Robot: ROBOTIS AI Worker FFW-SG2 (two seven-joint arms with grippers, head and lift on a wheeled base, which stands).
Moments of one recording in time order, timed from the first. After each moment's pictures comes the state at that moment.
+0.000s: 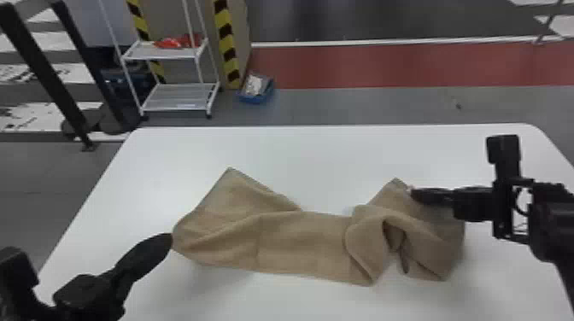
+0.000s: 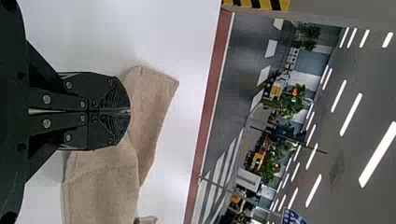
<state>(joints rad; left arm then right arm) 0.58 0.00 0.49 -2.23 0.30 0.55 -0.69 -0.28 -0.14 -0.12 -1.42 0.09 0.83 0.78</state>
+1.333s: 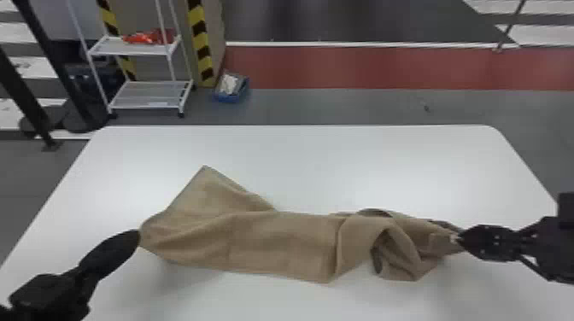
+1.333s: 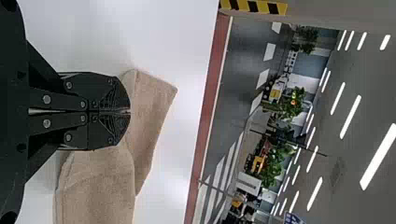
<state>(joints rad) 0.54 0.00 0.48 -2.20 0.27 0.56 -0.68 0.21 -0.35 -0.36 -1.90 0.48 0.09 1.36</state>
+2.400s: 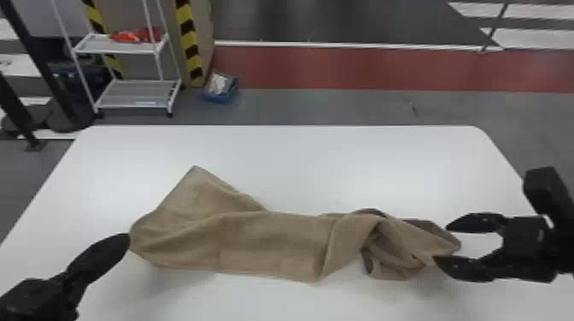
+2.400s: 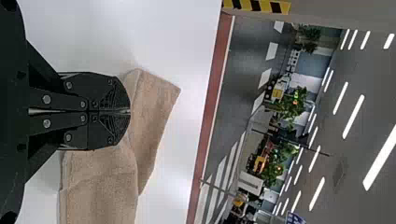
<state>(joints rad) 0.54 0.00 0.48 -2.20 0.27 0.56 -0.69 0.17 -0.35 -0.25 -1.99 0.42 0.63 1.36</state>
